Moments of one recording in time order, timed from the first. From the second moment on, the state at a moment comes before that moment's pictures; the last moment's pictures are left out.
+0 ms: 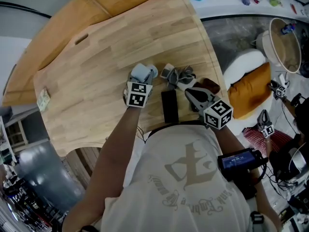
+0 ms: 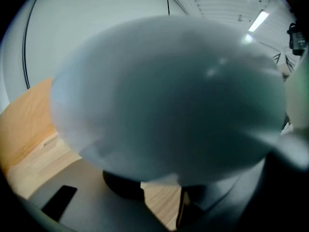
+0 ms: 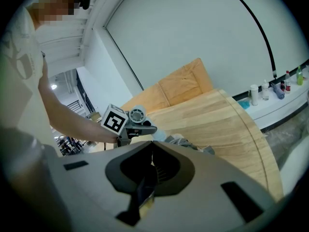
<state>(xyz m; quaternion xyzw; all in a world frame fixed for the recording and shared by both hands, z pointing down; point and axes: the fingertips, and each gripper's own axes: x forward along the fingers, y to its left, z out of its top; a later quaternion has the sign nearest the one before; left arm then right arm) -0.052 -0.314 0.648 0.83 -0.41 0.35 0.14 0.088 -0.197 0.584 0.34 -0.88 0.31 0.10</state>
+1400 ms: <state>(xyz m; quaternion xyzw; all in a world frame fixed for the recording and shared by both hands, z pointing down) -0.036 -0.338 0.662 0.83 -0.41 0.37 0.12 0.110 -0.218 0.600 0.32 -0.88 0.33 0.09</state>
